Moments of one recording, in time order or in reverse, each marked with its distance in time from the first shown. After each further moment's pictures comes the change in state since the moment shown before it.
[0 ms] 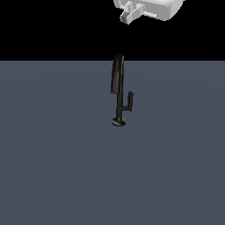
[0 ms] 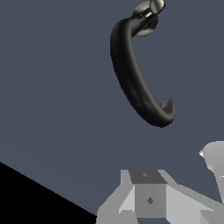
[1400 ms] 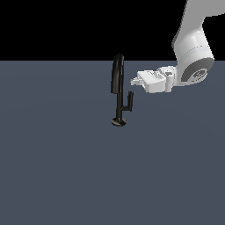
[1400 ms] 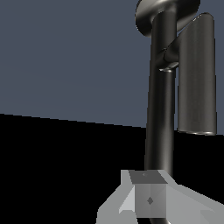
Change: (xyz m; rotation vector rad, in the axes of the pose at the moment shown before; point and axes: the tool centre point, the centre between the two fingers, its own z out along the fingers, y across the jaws) arm 0.218 0.018 0.067 0.539 -0.495 0.554
